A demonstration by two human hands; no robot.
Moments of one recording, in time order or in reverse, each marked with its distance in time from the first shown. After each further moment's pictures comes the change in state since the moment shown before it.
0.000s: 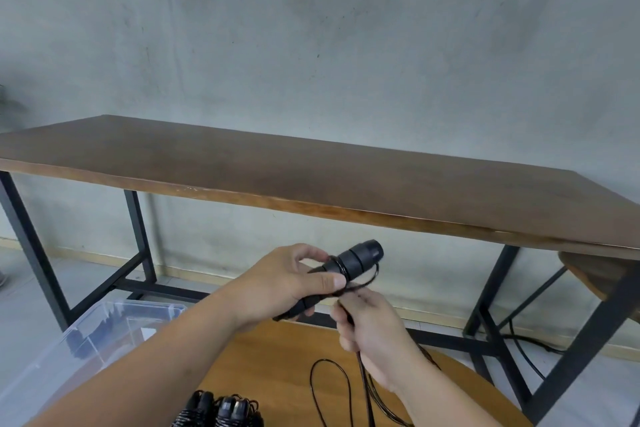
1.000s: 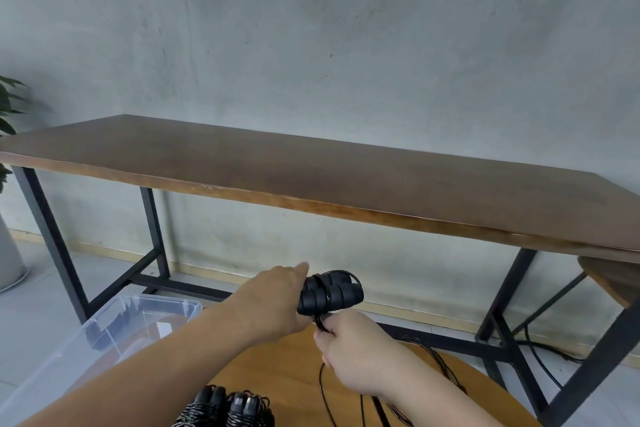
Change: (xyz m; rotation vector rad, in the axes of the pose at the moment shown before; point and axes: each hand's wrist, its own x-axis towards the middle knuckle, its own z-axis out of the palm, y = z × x) left_hand 0.007 -0.038 -0.009 1.031 0.089 -0.069; right_hand -0.014 -0.010 0.026 -0.936 -0.248 0.073
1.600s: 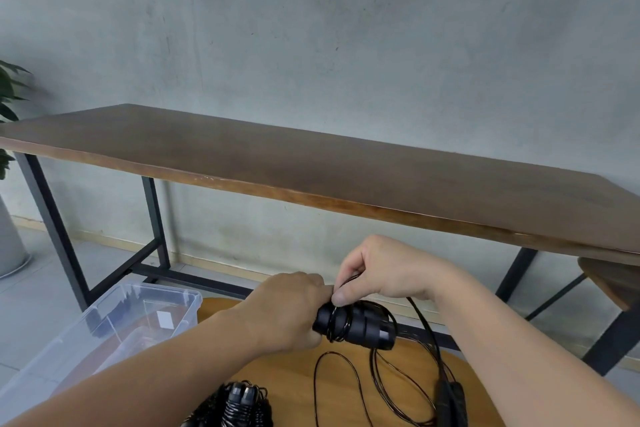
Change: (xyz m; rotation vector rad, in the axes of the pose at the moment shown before) left_hand -0.012 0.022 0.005 0.205 0.033 0.216; right_hand 0.023 -0.013 -0.088 -0.155 -0.098 -0.238
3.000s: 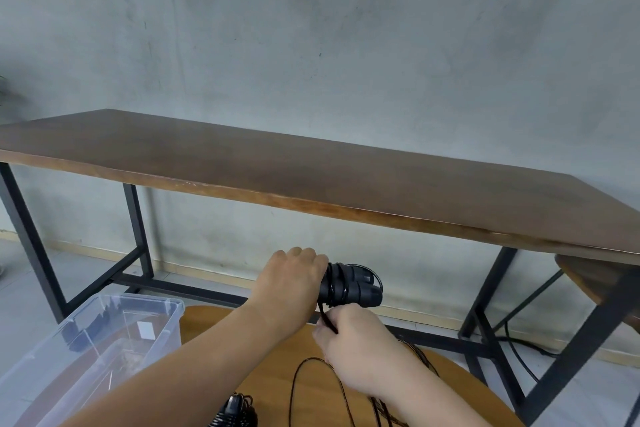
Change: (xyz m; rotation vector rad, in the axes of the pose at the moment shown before) left_hand 0.035 0.012 0.006 0.212 0.289 -0.118; right_hand -0.033 0.004 0.086 0.121 0.272 0.201
